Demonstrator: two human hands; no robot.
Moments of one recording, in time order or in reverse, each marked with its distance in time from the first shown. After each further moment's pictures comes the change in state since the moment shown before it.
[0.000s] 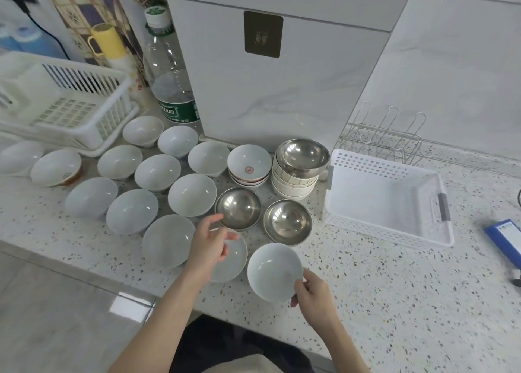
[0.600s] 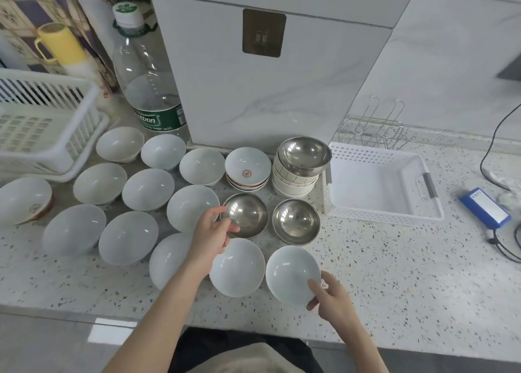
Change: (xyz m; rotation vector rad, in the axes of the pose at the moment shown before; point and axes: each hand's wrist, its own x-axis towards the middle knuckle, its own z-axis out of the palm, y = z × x) left_hand 0.053 0.026 -0.026 0.043 -0.185 0.015; right_hand -0.018 -0.013 0.026 0.092 0.163 0.282
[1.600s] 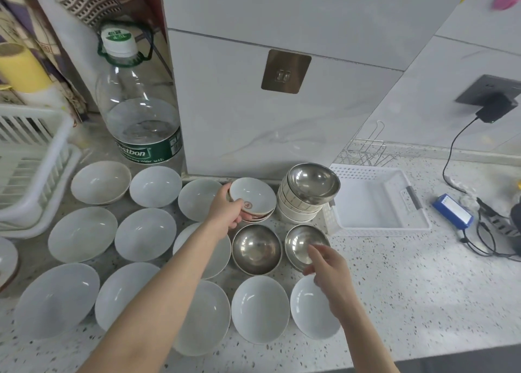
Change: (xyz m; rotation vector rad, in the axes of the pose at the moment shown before) left_hand 0.118 0.081 0.010 0.132 -0.242 -0.056; right_hand 0.021 -0.129 0.048 0.192 0.361 -0.050
